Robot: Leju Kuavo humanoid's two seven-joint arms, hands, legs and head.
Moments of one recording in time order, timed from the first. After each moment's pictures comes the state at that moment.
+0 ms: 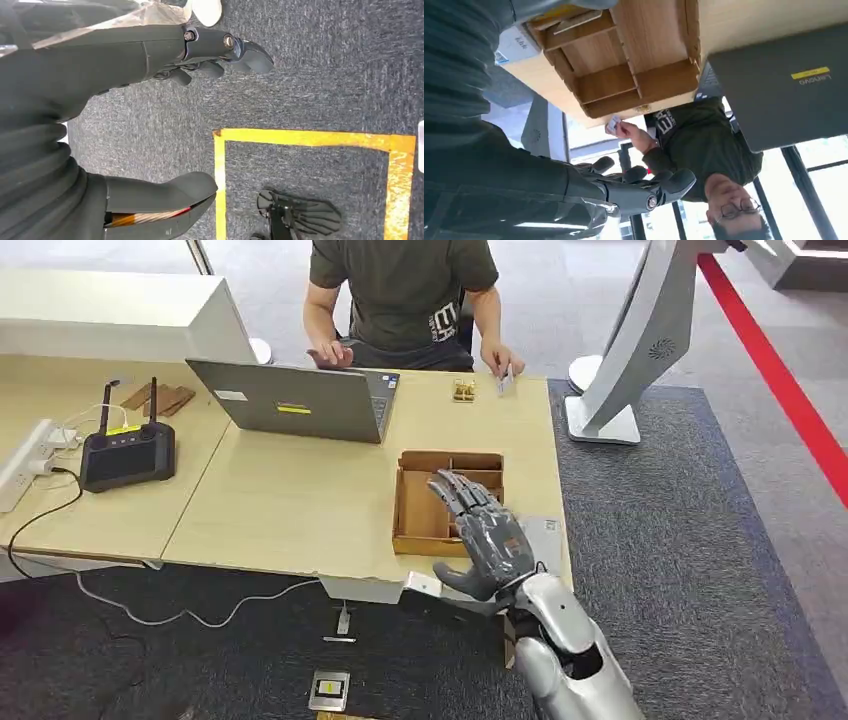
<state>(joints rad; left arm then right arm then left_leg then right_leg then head) -0.17 0.16 1.26 -0.18 -1.20 -0.23 -0.06 -0.36 0.03 0.58 -1.41 0.89 0.01 -0.12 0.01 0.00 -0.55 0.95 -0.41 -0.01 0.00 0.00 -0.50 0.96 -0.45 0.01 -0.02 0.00</state>
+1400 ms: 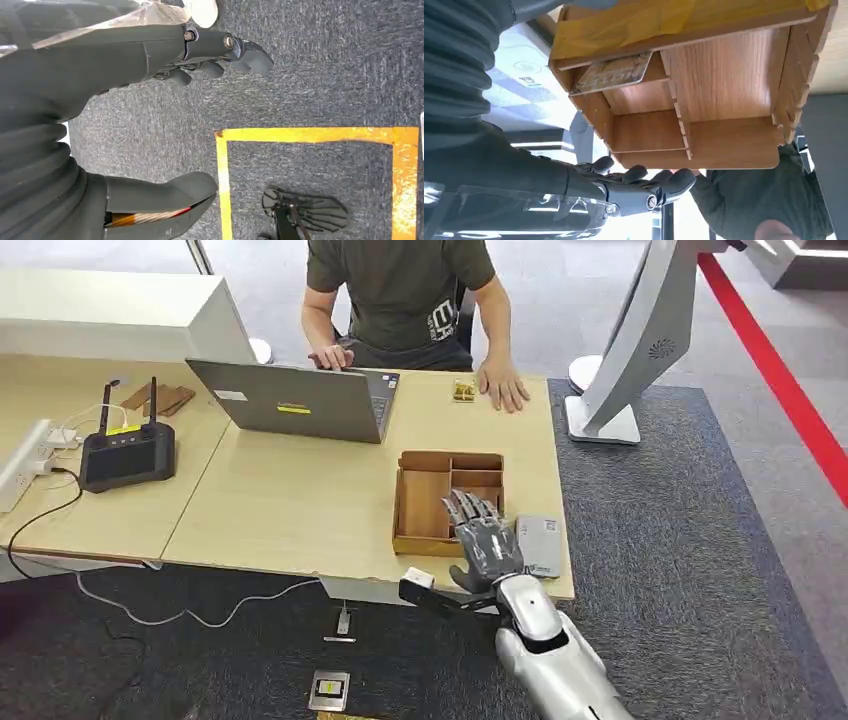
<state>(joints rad) -0.17 0.16 1.26 -0.18 -1.24 -0.25 -0.07 -0.52 0.11 0.58 -0.81 1.06 -0.29 -0.06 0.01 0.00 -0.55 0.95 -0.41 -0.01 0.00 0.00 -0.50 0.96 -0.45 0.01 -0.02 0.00</state>
